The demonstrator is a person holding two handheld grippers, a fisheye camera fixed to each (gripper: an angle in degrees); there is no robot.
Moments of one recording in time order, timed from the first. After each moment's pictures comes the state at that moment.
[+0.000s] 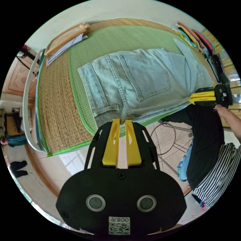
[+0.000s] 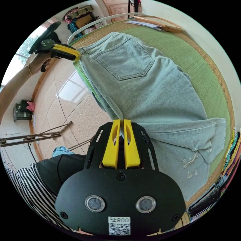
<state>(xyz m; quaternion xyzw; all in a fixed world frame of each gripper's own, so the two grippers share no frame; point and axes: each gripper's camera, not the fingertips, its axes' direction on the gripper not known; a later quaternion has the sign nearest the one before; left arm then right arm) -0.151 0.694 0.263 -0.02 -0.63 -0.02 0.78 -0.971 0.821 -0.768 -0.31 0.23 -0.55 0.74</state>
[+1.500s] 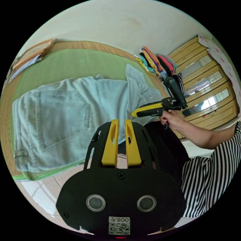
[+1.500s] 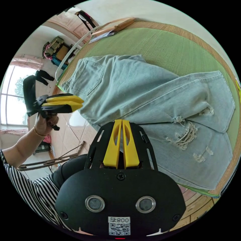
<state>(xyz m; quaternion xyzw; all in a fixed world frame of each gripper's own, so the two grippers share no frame) -0.118 0.533 0.362 0.09 -0.41 0.11 0.90 -0.834 0.776 -0.578 -0.26 0.15 -0.41 0.86</state>
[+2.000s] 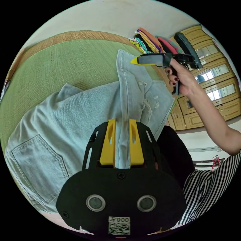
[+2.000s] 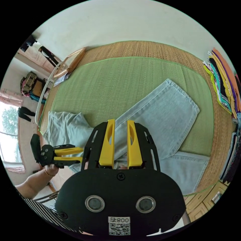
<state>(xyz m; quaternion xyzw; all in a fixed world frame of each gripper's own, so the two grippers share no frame) -0.051 0.387 0.412 -0.01 -0.44 0.10 0.89 -0.808 0.607 -0.516 -0.13 0.23 -0.31 0.91</state>
